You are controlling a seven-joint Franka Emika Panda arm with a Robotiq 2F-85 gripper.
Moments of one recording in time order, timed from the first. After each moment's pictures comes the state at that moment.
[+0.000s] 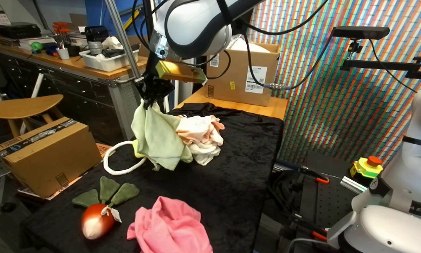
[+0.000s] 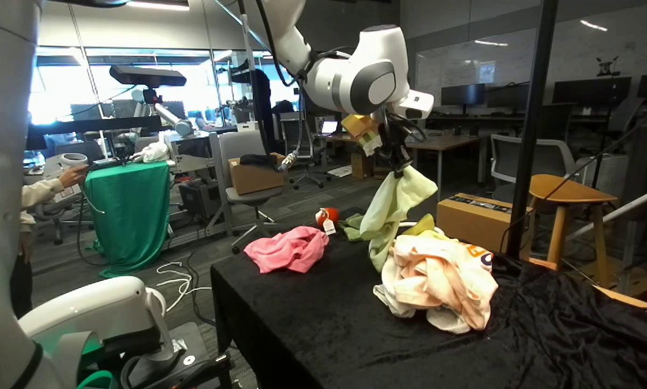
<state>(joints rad) 0.15 0.34 0.08 -1.82 0.15 2.58 0.42</state>
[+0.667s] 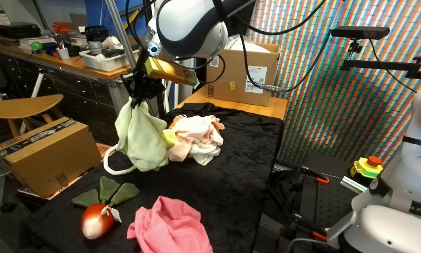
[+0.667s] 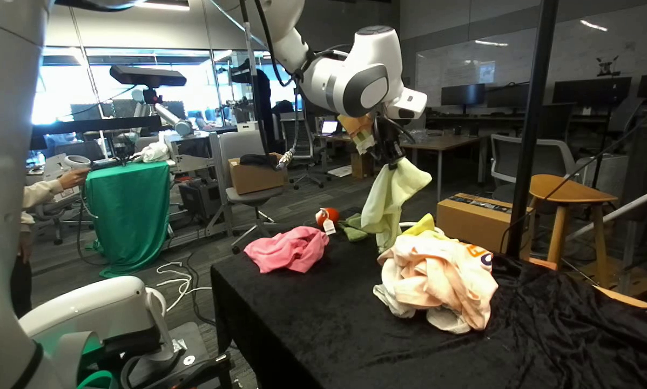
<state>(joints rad) 0.16 0.36 0.11 -1.80 0.24 2.66 0.42</state>
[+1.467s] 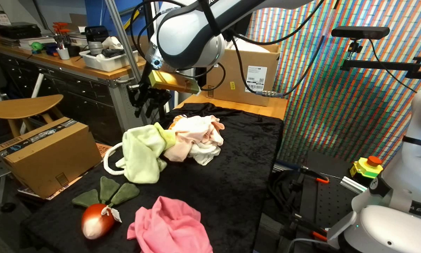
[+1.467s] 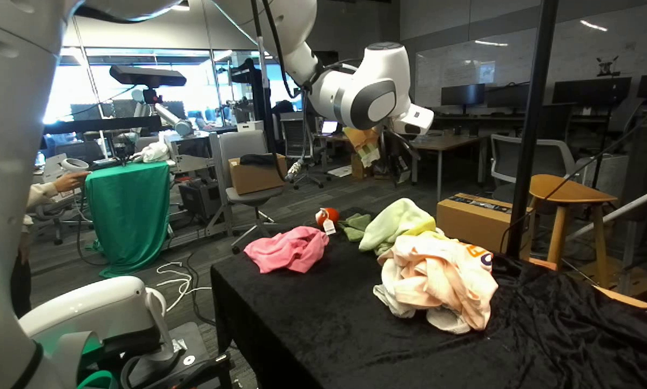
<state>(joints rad) 0.16 0.41 0.09 -1.79 0.23 2.63 0.42</state>
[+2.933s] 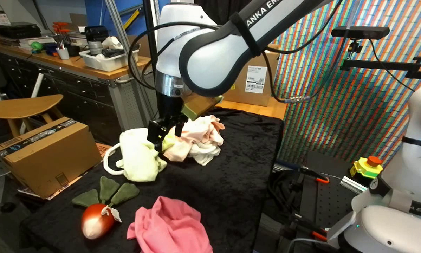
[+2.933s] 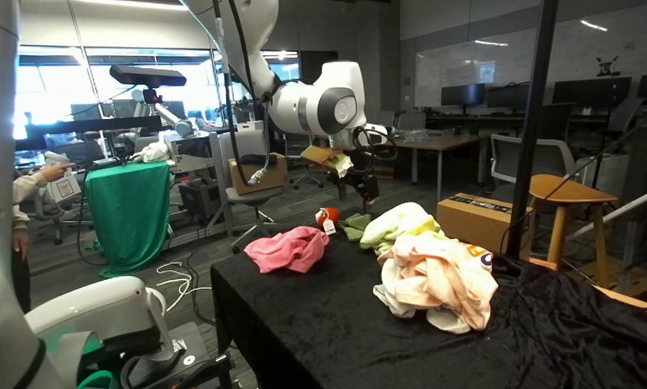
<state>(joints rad) 0.23 0.29 0.11 -2.01 -0.01 2.48 0.28</state>
